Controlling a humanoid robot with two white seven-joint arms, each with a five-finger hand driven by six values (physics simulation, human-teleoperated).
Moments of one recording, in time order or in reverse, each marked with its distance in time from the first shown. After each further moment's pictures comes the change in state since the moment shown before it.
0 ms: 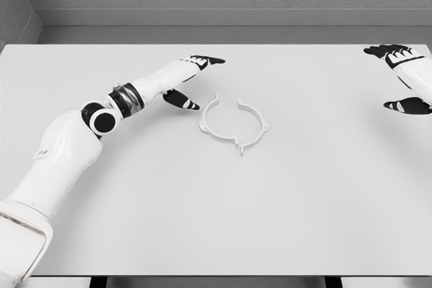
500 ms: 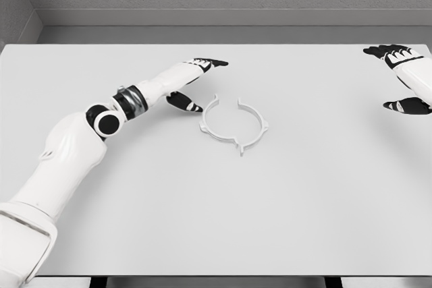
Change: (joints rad) left arm 0.003 -0.020 0.001 0.012 0.000 0.000 0.000; right arm 0.000 0.000 0.002 -0.001 -0.001 0.000 0.000
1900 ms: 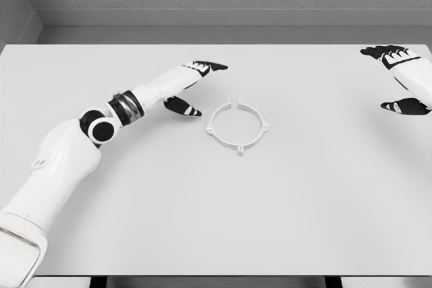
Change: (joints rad) left arm 0.058 0.047 -0.002 -0.118 0.016 0.000 0.001; right arm 0.003 0.004 0.006 -0.008 -0.002 0.000 0.000
